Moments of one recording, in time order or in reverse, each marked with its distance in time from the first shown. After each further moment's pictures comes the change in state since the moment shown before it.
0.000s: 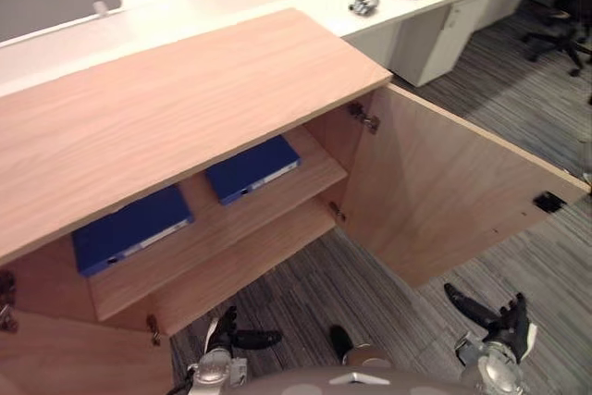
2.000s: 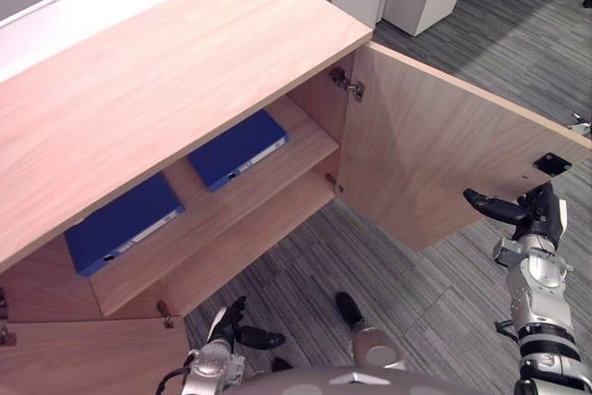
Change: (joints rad) left arm -0.020 0.090 -0.130 0.016 0.032 -0.031 -0.061; right arm -0.370 -0.496 0.205 0.208 0.144 -0.034 0.130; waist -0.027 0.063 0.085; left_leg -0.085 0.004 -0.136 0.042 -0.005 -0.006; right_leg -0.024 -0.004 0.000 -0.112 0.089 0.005
